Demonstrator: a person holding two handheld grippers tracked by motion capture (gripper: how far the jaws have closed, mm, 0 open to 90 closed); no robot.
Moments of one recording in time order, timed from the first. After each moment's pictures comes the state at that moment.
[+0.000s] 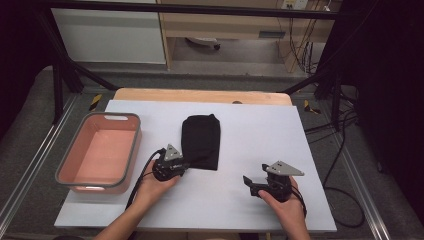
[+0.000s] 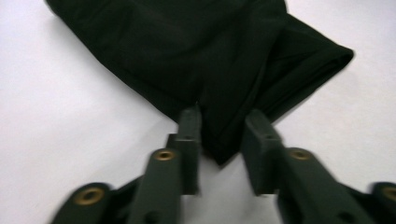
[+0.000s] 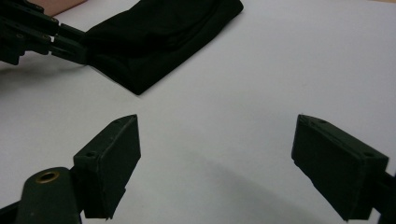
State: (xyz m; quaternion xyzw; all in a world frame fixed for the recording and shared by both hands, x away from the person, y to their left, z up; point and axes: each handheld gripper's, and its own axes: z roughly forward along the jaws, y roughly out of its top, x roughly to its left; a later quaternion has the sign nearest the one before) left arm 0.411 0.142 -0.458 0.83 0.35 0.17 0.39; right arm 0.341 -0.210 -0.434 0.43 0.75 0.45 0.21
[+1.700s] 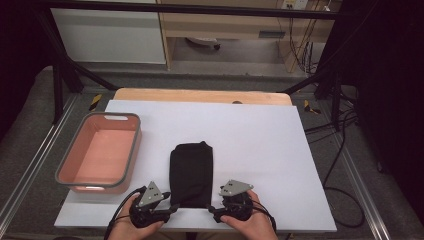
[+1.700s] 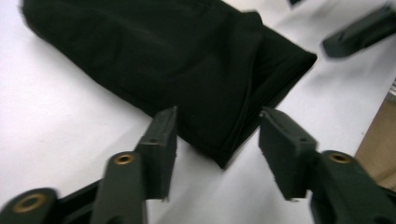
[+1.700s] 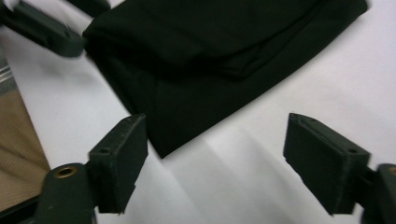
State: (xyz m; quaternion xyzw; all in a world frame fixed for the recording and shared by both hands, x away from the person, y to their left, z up) left arm 0.286 0.180 -0.441 0.85 0.33 0.13 0.40; right arm 0.302 -0.102 -0.449 0.31 0.86 0.39 0.13
